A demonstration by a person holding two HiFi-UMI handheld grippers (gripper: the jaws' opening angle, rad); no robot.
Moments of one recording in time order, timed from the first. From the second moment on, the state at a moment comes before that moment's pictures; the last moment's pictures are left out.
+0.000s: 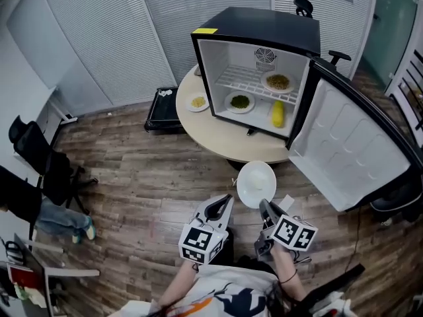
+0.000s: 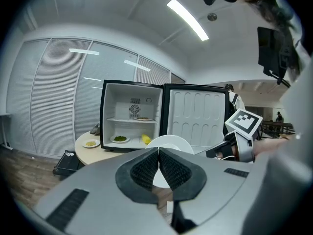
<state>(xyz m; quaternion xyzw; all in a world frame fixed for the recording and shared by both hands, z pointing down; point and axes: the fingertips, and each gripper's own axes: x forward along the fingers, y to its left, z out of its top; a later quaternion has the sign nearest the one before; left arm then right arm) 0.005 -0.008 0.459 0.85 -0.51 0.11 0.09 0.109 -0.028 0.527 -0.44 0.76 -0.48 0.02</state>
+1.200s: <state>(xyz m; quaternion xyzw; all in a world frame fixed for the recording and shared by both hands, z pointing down) -0.105 -0.200 0.455 0.92 -0.37 0.08 0.08 -0.004 -0.199 0.539 -0.54 0.69 -0.48 0.04</state>
